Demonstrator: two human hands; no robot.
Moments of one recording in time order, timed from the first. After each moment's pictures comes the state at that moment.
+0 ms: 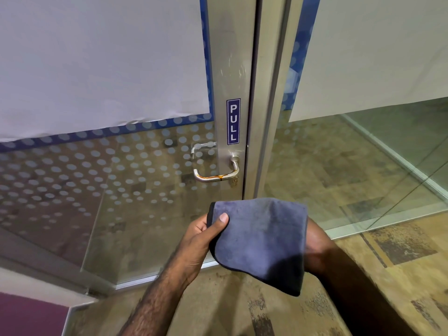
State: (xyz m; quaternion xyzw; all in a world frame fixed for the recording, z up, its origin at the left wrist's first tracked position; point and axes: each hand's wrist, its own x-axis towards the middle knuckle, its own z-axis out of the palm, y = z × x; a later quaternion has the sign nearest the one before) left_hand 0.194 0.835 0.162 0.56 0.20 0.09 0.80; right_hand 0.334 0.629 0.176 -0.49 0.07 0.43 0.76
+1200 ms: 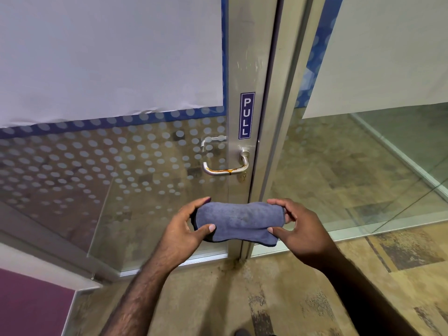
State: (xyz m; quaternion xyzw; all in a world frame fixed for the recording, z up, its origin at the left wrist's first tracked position) left_hand 0.165 0.884 0.143 0.80 0.23 0.18 0.52; right_hand 0.338 0.635 0.155 -0.82 -0.32 0.12 0.46
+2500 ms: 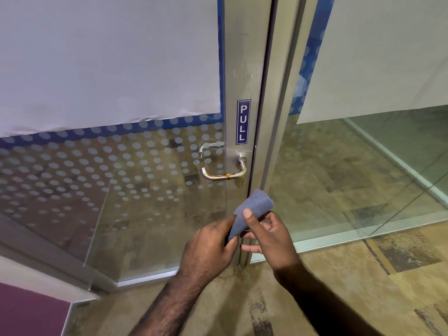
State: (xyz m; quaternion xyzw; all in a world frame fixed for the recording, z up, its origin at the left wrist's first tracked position) left_hand 0.180 0.829 0.155 0.94 0.16 0.15 0.25; right_hand 0.279 0.691 0.154 -0.64 -0.08 0.29 0.70
